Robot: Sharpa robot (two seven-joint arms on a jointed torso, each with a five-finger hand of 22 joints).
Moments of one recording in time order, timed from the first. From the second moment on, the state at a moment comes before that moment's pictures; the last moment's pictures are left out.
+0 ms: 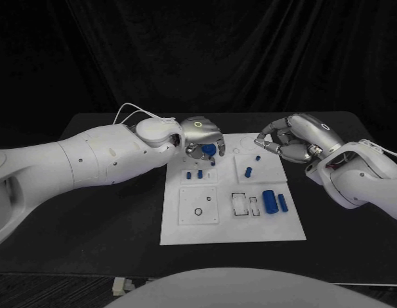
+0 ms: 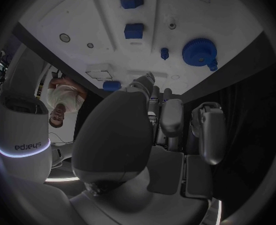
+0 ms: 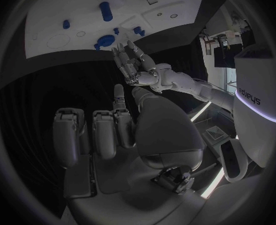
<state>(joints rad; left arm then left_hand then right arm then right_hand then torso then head) 1.27 -0.45 -0.21 1.11 -1.74 -0.30 0.32 1.56 -0.19 0.25 0.28 0.10 1.03 0.01 0.11 0.24 0.92 -0.01 0.21 0.19 1.43 -0.07 1.22 1.04 0.05 1.47 0.05 1.37 1.31 1.23 -1.00 -0.21 1.68 -1.37 -0.68 0.09 1.23 -0.03 0.21 0.29 0.23 0.95 0.07 0.34 0.27 1.47 0.00 1.42 1.31 1.46 -0.06 1.52 1.31 0.02 1.46 0.05 1.52 1.31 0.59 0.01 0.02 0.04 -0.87</state>
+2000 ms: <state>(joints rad) 1.22 -0.37 -0.21 0.96 -1.76 -0.23 0.26 1.59 -0.22 0.34 0.24 0.17 1.05 0.03 0.08 0.23 1.03 0.00 0.20 0.19 1.45 -0.07 1.34 1.16 0.05 1.46 0.04 1.28 1.31 1.21 -0.98 -0.21 1.65 -1.37 -0.63 0.08 1.19 -0.02 0.20 0.29 0.20 0.95 0.07 0.33 0.26 1.47 0.00 1.41 1.31 1.46 -0.06 1.52 1.31 0.02 1.46 0.05 1.52 1.31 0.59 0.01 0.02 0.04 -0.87</state>
